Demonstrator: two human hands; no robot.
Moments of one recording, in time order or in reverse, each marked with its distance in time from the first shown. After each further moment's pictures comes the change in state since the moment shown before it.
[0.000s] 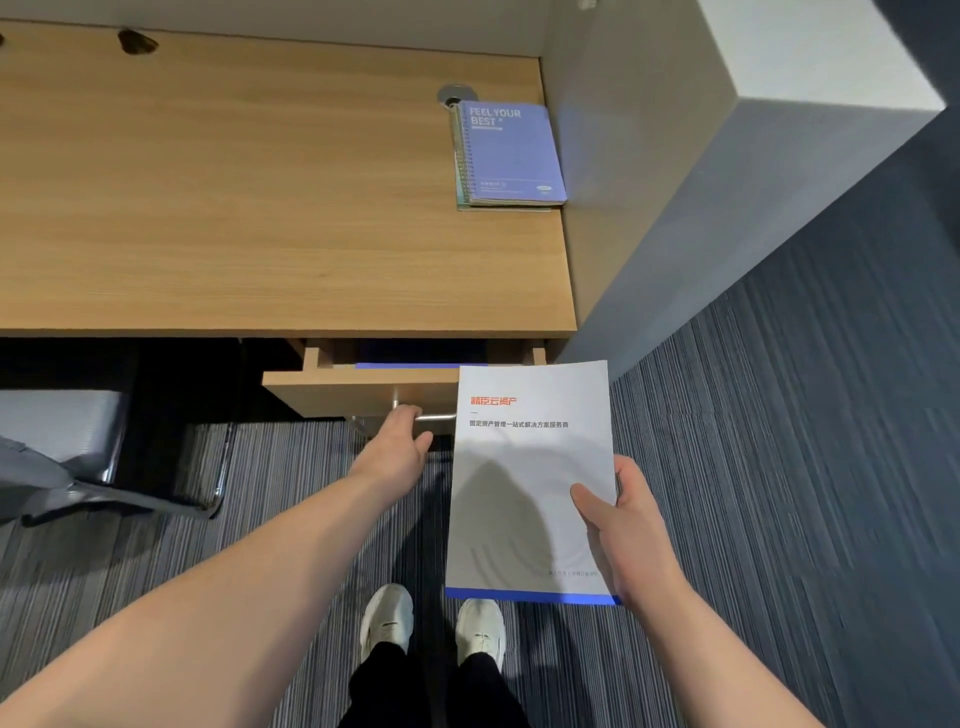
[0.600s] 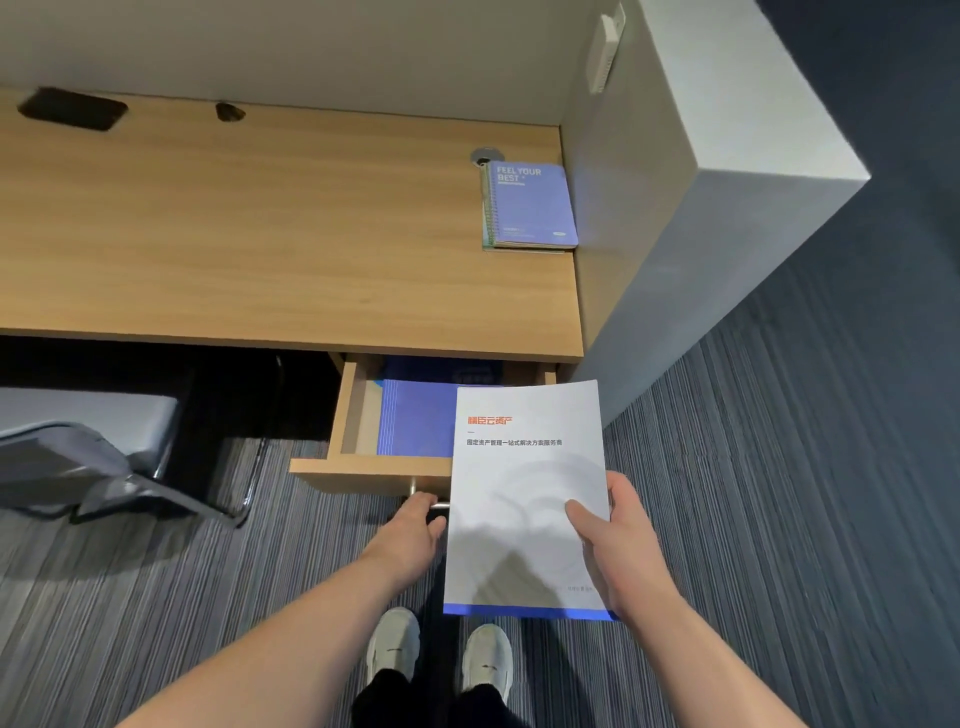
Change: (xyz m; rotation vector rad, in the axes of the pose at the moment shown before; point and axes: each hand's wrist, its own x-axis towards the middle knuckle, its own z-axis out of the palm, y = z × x) left_hand -0.096 -0.016 0.025 -0.022 -0.114 -0.134; right_hand -0.035 -0.017 0.006 -0.057 -0.087 -0.003
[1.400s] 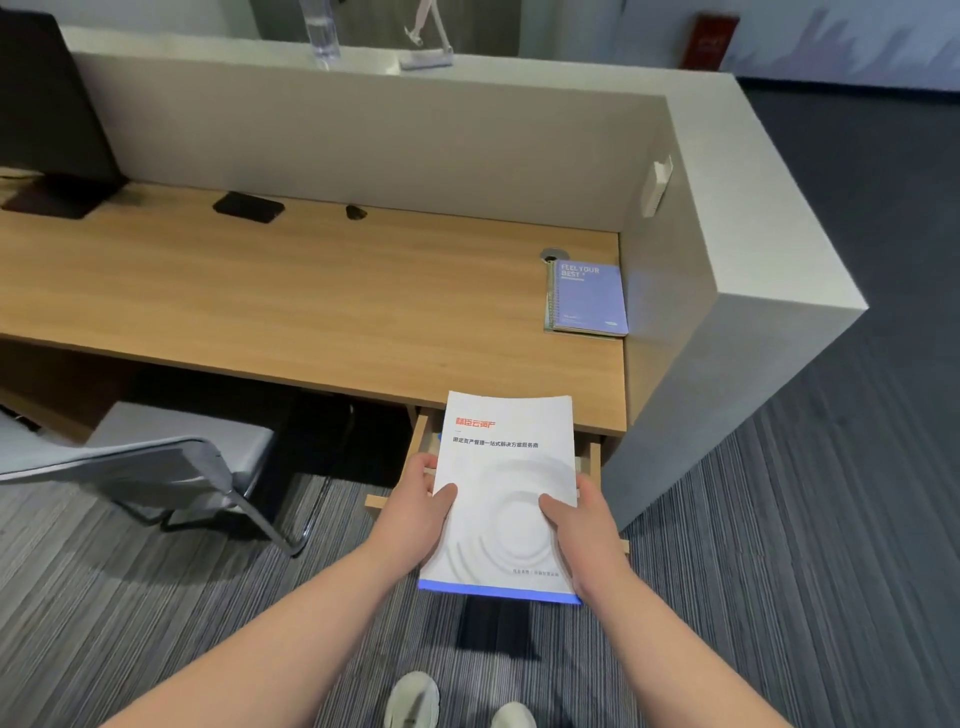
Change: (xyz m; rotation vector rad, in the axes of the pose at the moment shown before) left_hand -0.099 0.067 -0.108 -0.399 0.379 0.127; right_hand -0.016 -0.069 0.088 -0.136 -0.105 -0.045
